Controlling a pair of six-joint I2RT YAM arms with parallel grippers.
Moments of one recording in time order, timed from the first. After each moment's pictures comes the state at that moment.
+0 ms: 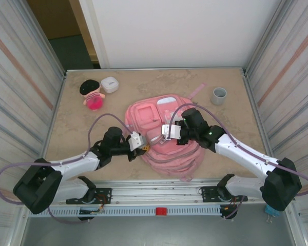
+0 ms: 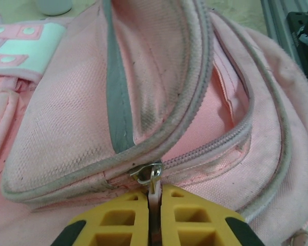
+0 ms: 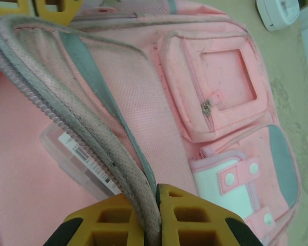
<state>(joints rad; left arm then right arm) -0.66 1.18 0.35 0.31 0.58 0.36 0.71 1.18 0.82 -0.38 -0.17 -0.89</state>
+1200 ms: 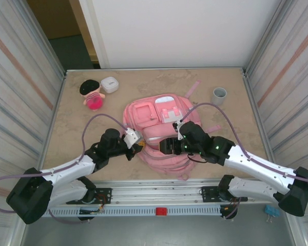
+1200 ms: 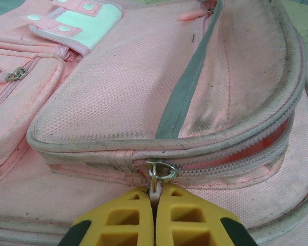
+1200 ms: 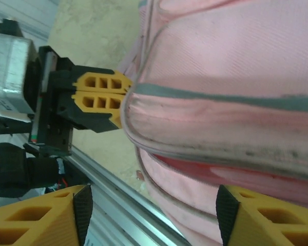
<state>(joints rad) -0.67 1.07 0.34 0.23 0.37 0.15 0.96 0.99 0.80 -0.52 -0.08 0.83</state>
